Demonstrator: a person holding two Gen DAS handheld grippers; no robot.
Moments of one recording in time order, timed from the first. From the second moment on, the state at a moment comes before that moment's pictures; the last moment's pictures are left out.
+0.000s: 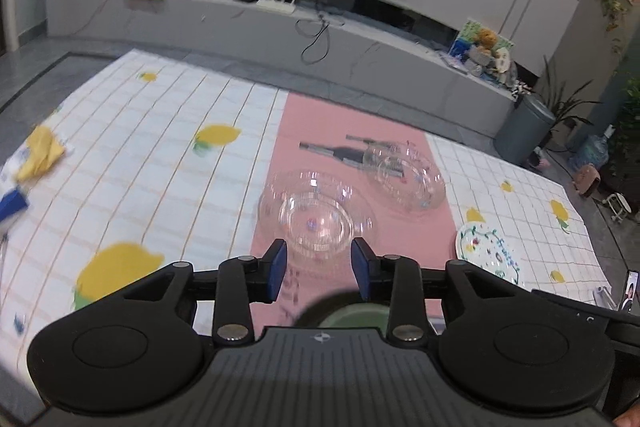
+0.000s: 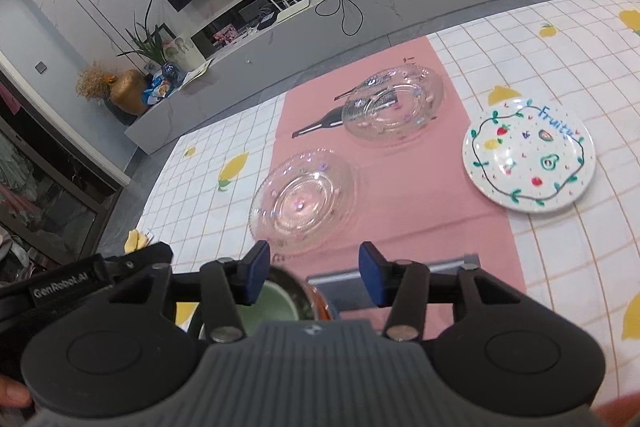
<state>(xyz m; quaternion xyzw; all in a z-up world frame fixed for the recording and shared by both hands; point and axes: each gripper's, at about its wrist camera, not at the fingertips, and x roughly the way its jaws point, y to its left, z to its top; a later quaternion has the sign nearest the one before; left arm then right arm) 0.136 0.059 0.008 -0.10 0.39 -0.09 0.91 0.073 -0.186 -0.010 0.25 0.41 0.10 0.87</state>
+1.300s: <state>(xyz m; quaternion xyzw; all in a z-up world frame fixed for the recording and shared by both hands) 0.262 0.081 -0.113 -0.14 0.46 -0.05 0.88 0.234 -0.167 -0.117 0.28 0.50 0.11 0.81</state>
